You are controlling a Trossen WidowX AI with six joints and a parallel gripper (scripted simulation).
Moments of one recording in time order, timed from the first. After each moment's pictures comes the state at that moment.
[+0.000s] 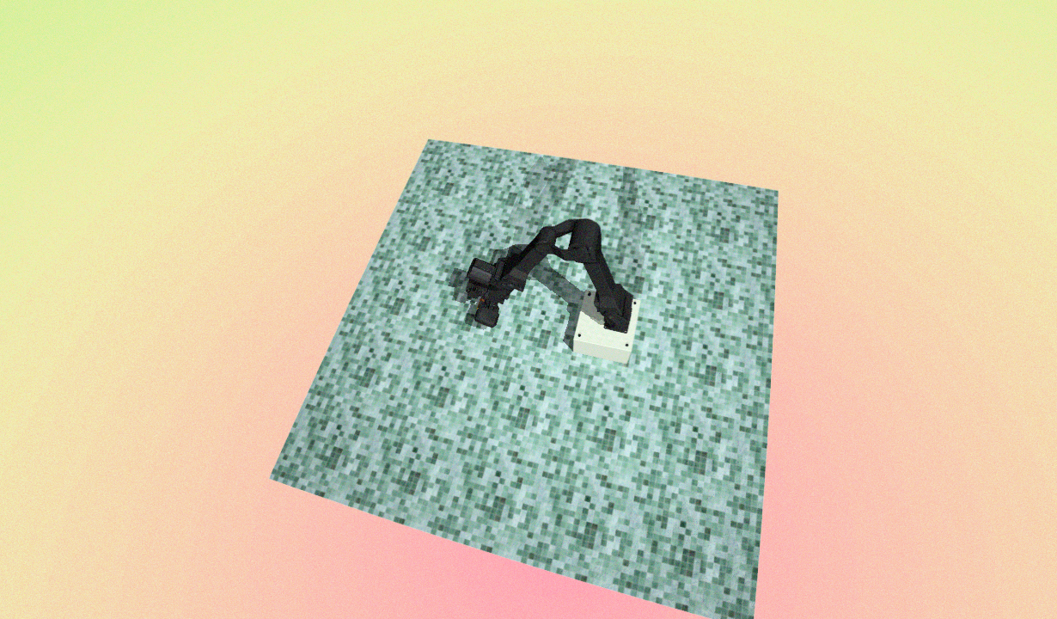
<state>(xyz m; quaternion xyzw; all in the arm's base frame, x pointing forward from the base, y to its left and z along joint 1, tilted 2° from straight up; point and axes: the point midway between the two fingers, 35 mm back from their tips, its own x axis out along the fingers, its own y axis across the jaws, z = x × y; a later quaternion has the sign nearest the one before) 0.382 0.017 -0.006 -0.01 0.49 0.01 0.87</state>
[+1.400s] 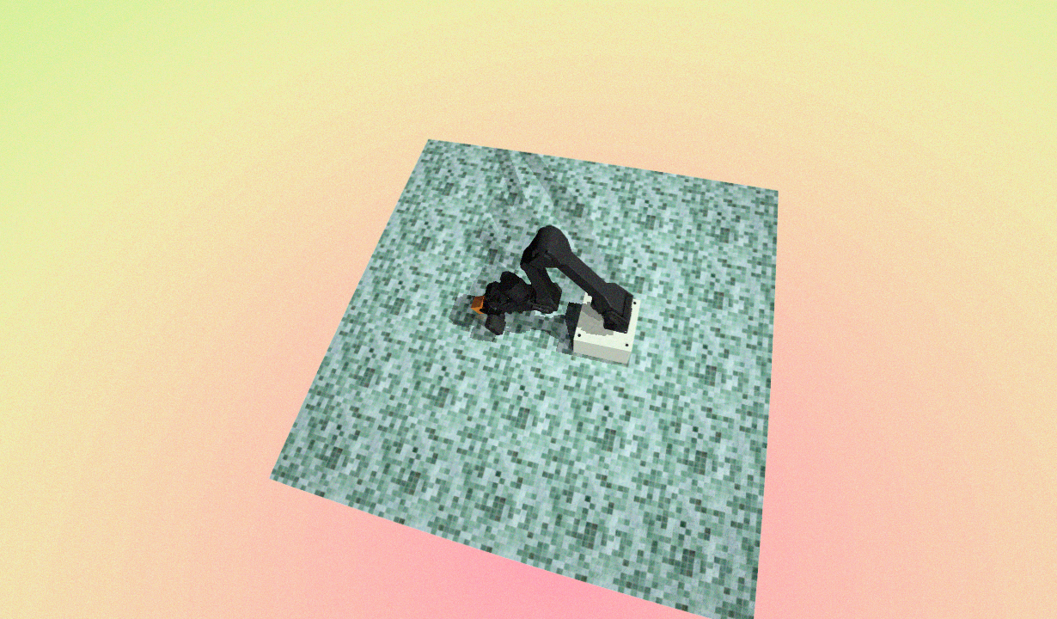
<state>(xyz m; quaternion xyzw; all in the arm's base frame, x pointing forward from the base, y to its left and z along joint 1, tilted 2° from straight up) 0.382 0.017 -0.035 -0.01 0.24 0.01 0.97</state>
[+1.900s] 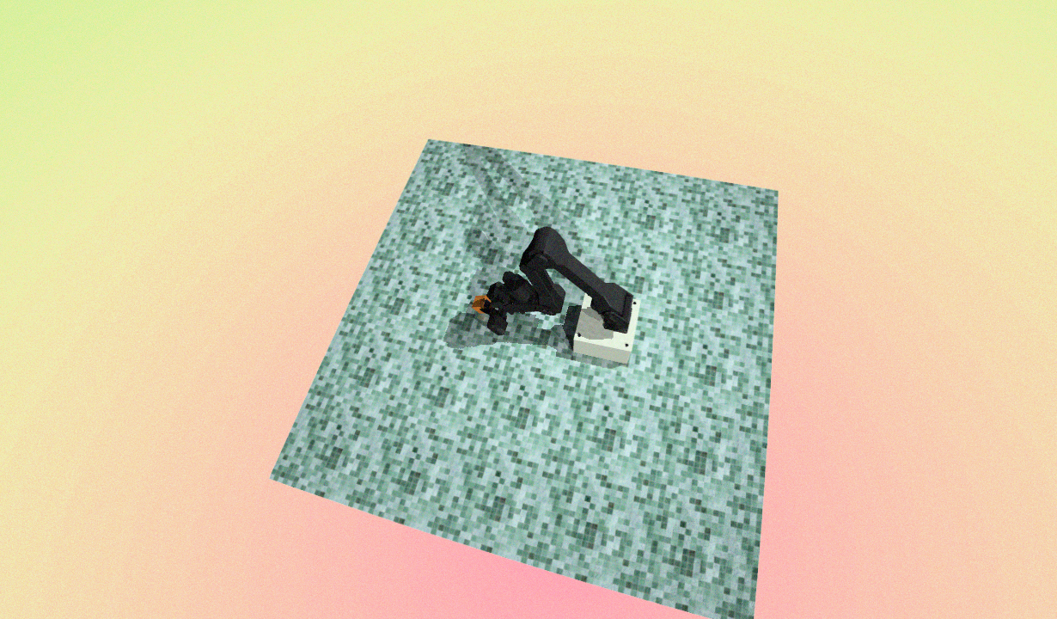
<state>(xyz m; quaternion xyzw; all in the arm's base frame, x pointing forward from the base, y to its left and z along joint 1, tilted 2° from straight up) 0.377 0.017 -0.033 -0.01 0.22 0.01 0.98</state>
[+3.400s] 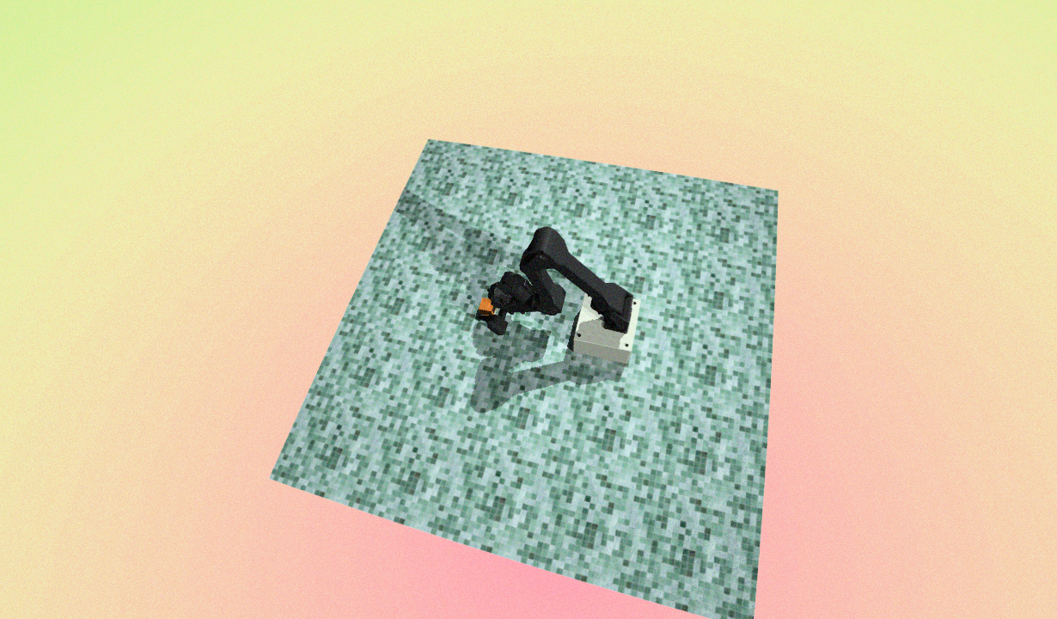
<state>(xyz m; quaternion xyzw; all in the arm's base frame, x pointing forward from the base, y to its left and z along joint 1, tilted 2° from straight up) 0.376 0.017 -0.033 -0.01 0.22 0.01 0.98</state>
